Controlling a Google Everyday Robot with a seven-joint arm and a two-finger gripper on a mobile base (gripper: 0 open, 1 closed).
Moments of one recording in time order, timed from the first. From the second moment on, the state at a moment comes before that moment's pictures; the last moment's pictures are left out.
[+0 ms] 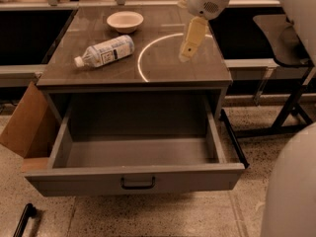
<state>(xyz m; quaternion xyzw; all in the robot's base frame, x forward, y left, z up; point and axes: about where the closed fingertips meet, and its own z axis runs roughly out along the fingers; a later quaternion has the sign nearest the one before) 0.675 -0.079 0.960 -0.69 0.67 0.02 0.28</state>
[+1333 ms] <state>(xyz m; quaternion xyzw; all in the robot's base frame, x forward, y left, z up) 0.726 0.050 0.918 -0.67 0.66 0.08 0.32</state>
